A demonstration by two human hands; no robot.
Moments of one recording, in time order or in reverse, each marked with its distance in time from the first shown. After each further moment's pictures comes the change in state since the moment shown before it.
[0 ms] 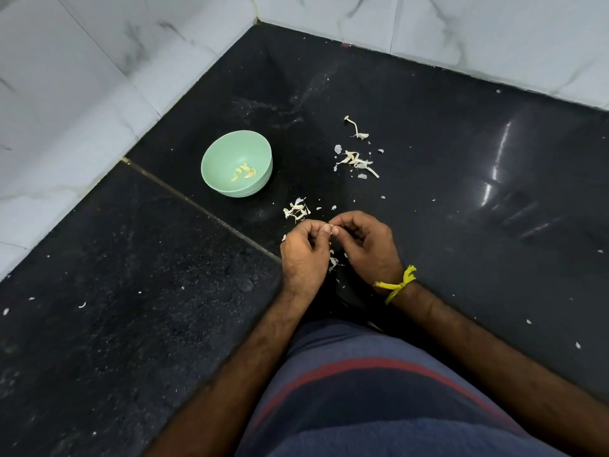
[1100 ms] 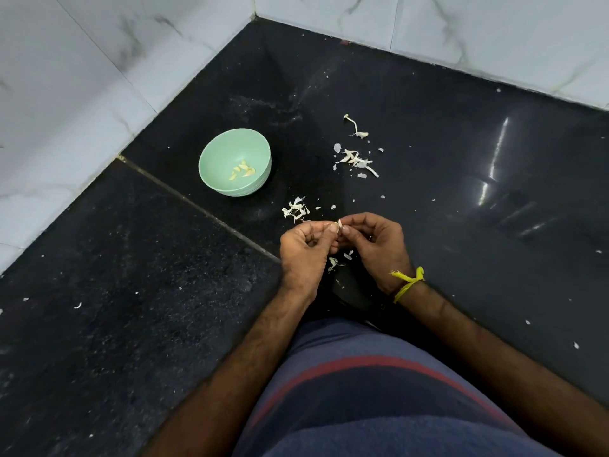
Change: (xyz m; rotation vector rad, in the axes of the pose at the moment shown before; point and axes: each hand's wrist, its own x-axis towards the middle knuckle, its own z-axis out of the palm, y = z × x) left_hand -0.001 0.006 0.003 -0.401 -0.091 -0.180; right_hand -0.001 -0.005 -0.009 0.351 0.016 0.316
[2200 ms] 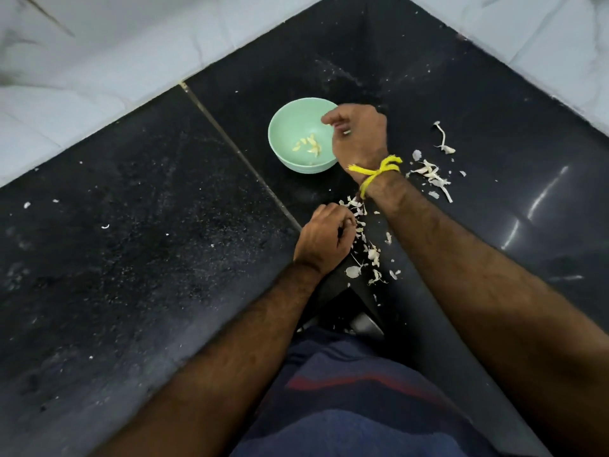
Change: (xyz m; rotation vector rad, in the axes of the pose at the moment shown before) left_hand 0.066 -0.046 -0.056 0.732 0.065 0.467; right_hand 0.161 -0.055 0.151 -0.799 -0.146 -0.378
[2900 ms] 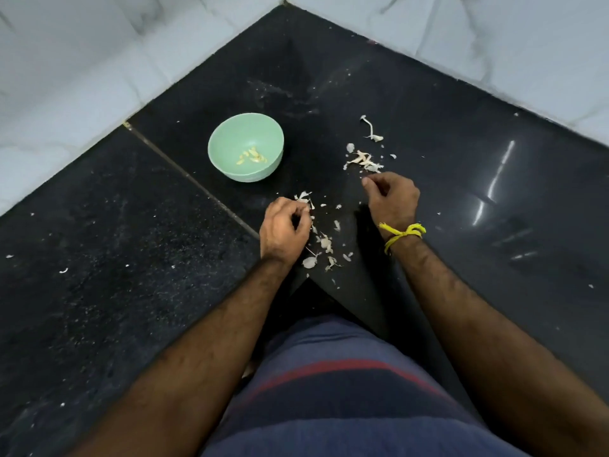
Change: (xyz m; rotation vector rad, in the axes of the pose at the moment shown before) left_hand 0.005 0.016 0.010 0.021 0.105 -0.080; right_hand -0.124 0.106 -0.084 0.026 0.328 0.358
